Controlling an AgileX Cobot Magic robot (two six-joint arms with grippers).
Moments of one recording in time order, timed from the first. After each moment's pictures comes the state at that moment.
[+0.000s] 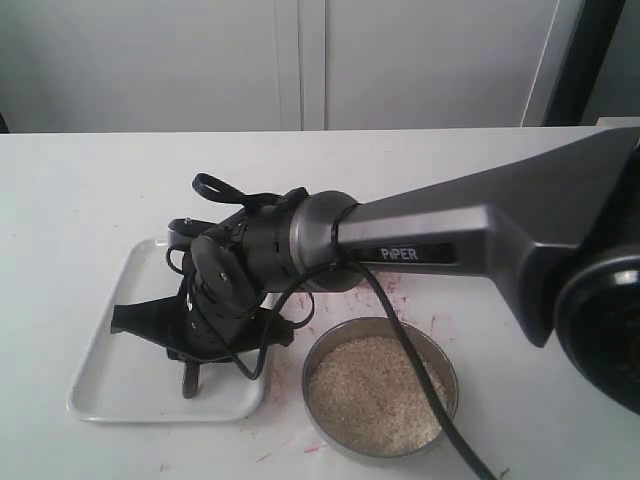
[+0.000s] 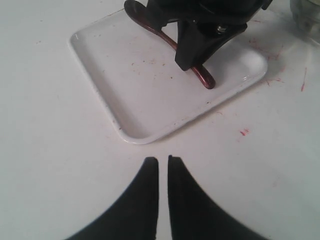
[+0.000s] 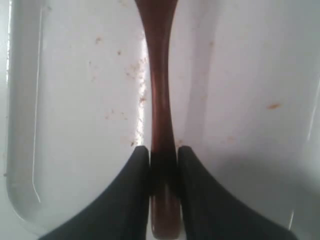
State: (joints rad) left arm -0.17 0.00 -0.02 -0.26 0.38 0.38; right arm 0.79 2.14 -1.47 0.06 0.48 0.76
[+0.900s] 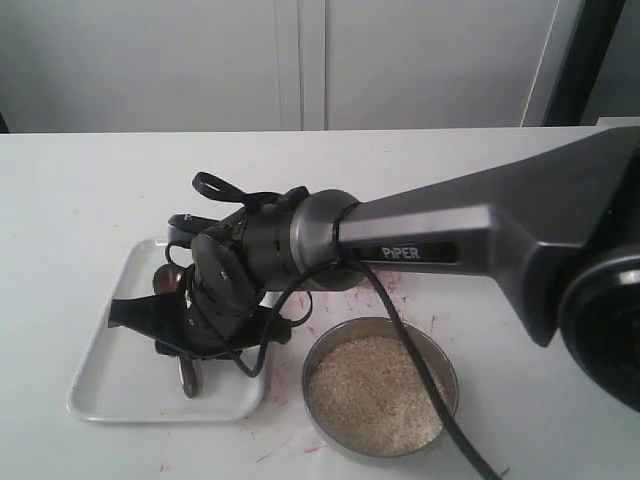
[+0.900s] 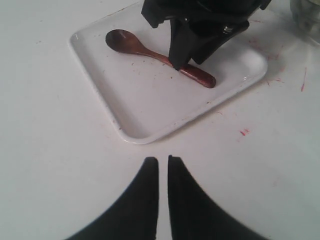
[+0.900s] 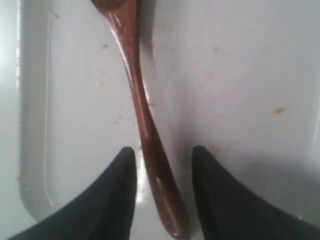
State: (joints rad) left arm -0.17 0.00 -0.02 -0.26 0.38 0.38; right arm 0.79 2.13 -1.47 0.06 0.46 0.78
